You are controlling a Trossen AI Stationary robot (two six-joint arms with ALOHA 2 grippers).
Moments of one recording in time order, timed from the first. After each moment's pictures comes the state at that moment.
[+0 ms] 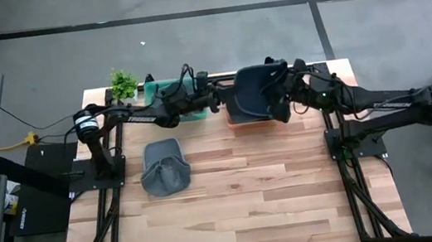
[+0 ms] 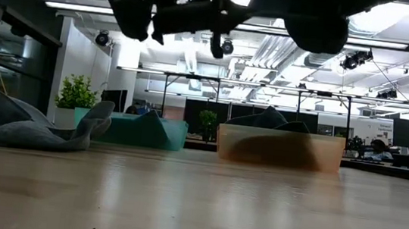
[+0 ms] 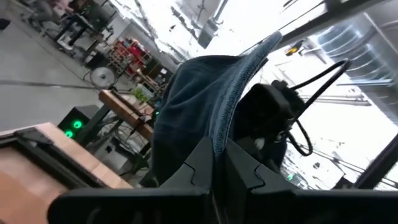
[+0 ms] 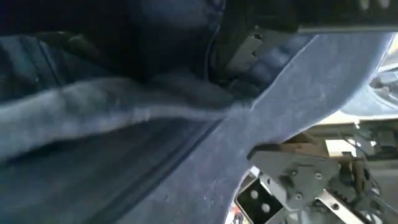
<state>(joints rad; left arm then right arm) 0.32 1.80 1.06 1.11 0.23 -0.83 -0.22 0.89 0.74 0.00 0.40 -0.16</state>
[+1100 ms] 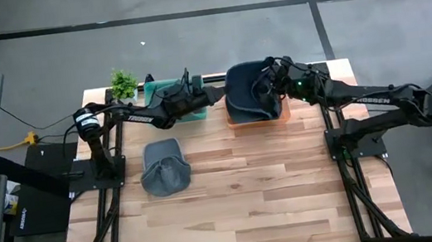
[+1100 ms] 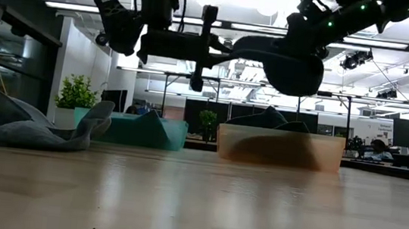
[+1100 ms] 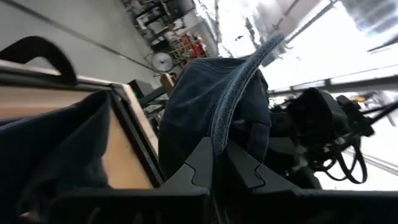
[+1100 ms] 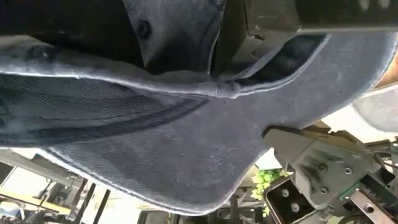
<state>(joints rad) 0.39 1.82 0.94 1.03 0.09 -1.09 -0.44 1.09 0.73 0.08 0.23 -0.05</state>
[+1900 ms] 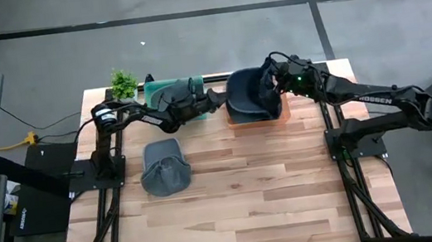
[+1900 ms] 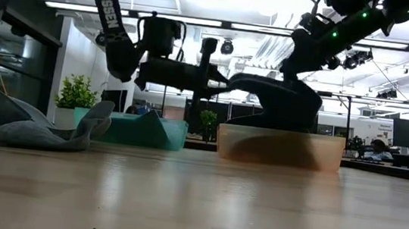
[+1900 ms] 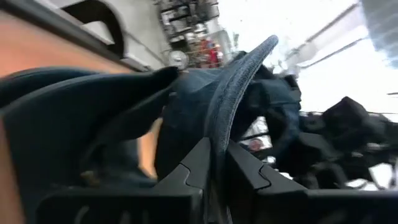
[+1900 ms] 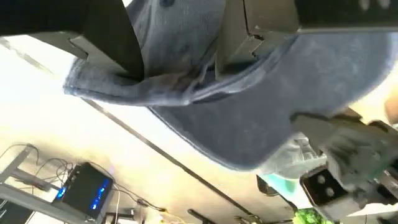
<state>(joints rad) 0.39 1.99 0.92 1.17 0.04 -1.29 -0.53 1.07 0.73 -0.09 0.24 -0.01</state>
